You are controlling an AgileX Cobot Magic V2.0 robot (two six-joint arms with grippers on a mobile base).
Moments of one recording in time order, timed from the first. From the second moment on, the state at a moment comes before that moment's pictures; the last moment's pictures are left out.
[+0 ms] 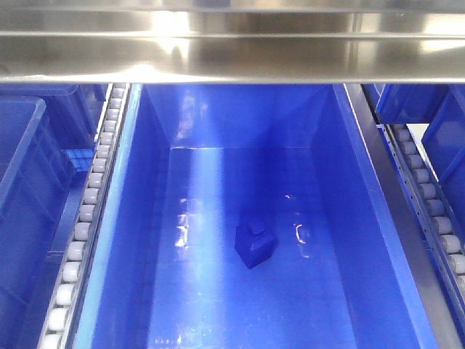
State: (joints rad) left arm -0.01 -0.01 0.03 0.06 0.04 -0.04; right arm 0.01 -0.02 -0.08 -0.03 0.32 0.06
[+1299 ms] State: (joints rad) left arm -0.01 -0.01 0.03 0.06 0.04 -0.04; right arm -0.03 -0.02 0.03 -0.02 0.05 0.06
